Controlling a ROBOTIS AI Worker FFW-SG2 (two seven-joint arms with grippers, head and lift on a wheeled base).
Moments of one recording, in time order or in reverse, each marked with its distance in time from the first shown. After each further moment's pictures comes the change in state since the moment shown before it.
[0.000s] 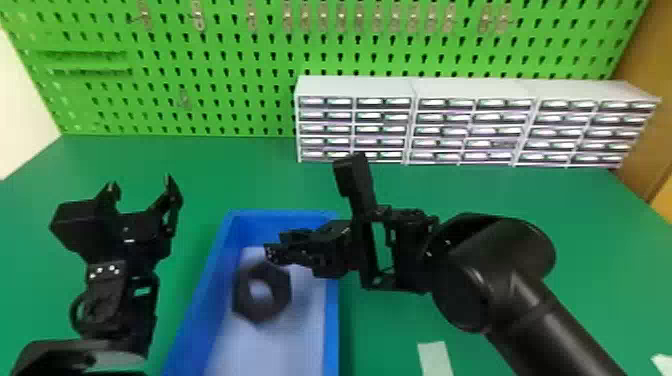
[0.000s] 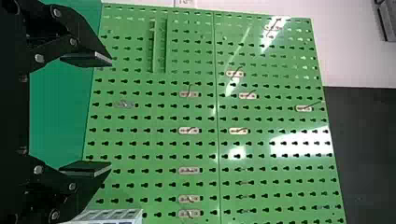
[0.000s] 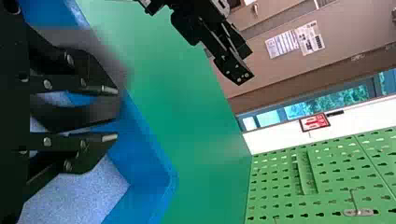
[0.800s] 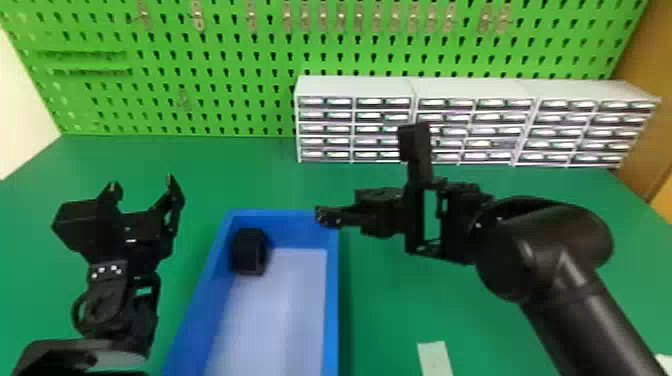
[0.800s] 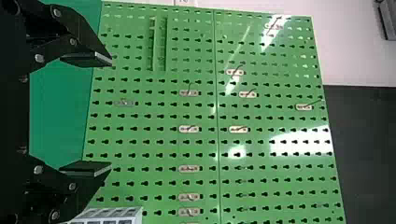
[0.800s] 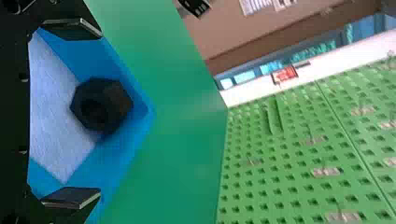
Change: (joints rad) left arm 0.000 0.000 -0.004 0.000 0.000 0.000 0.000; right arm 0.023 0.024 -0.233 -0.004 0.079 0.027 0.003
